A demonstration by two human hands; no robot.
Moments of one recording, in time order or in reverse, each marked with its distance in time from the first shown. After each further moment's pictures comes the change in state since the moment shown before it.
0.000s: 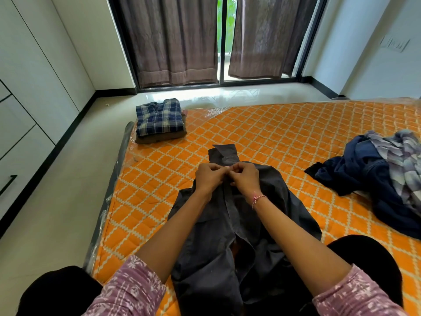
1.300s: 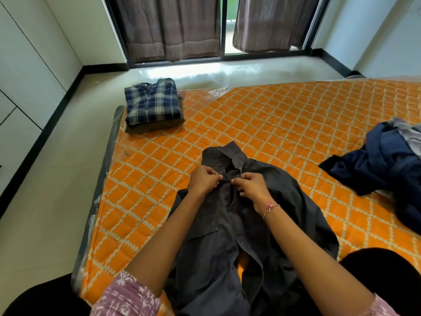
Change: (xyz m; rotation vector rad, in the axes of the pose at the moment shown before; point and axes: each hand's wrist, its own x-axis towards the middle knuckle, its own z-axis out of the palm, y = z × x) left_hand 0.060 -0.036 -0.007 0.275 -0.128 -0.196; right_hand 0.042 0.054 0.022 0.148 -0.138 0.342
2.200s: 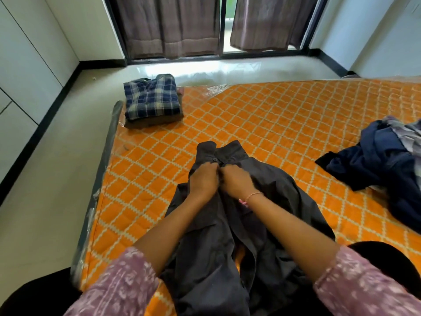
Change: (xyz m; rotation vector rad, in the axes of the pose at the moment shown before) left_hand -0.008 -0.008 0.007 0.672 0.060 0.314; right_hand -0.006 -0.022 0.026 -1.112 -0.197 -0.414
